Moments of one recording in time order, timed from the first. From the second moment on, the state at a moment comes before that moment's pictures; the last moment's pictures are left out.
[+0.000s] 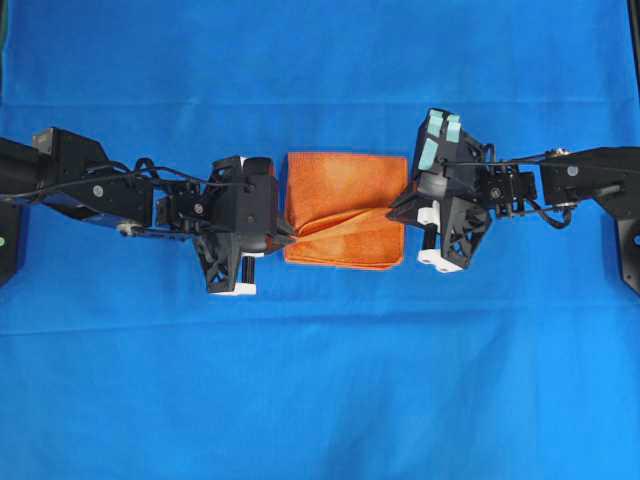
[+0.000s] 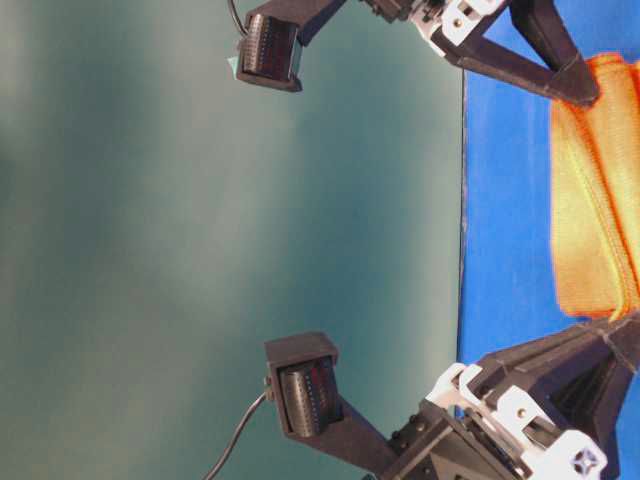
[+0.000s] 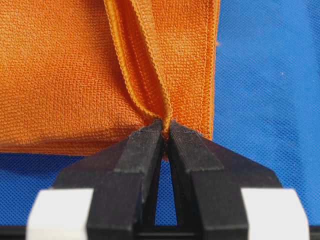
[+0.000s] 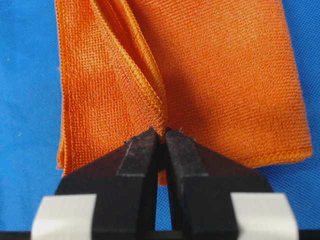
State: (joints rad) left arm 0.01 0.16 0.75 -0.03 -0.15 0.09; right arm -0.12 -0.02 0.90 -0.31 -0.11 0.46
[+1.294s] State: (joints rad) left arm 0.01 -0.57 0.99 -0.03 -0.03 0.11; right arm -0.06 -0.70 1.01 -0.35 0.18 0.45
